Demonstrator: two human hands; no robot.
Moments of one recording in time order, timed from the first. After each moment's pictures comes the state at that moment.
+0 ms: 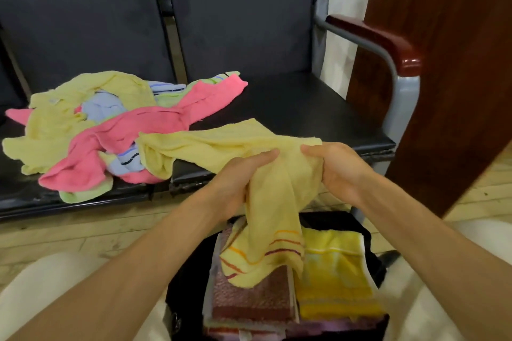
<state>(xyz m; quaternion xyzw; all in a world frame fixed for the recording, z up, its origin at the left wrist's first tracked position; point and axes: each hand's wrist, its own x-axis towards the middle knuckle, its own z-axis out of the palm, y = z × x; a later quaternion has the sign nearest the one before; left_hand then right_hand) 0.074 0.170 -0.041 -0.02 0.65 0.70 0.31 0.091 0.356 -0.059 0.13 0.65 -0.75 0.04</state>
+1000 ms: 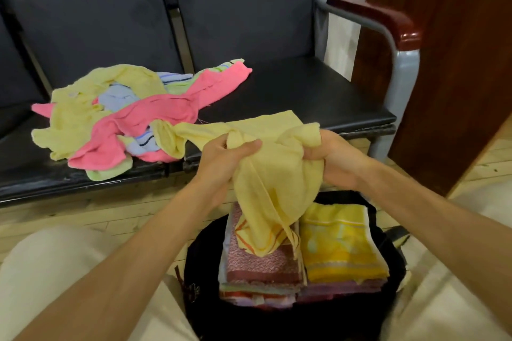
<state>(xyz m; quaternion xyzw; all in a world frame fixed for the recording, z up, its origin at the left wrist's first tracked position) 0.106 0.139 -0.049 -0.02 0.70 0.71 0.11 0.129 0.339 -0.070 -0.04 0.58 -0.81 0.12</state>
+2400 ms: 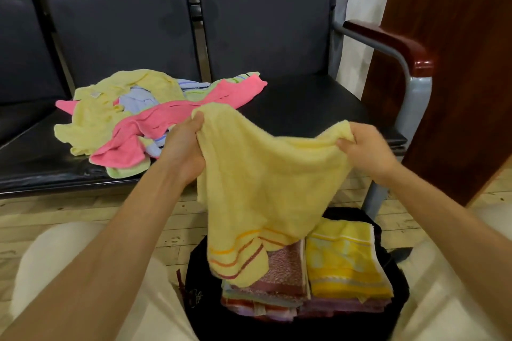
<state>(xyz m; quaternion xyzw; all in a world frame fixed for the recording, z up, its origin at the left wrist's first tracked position) 0.067 0.074 -0.017 -0.05 0.55 0.83 0.07 0.120 0.364 -0.042 0.05 0.91 -0.40 -0.14</state>
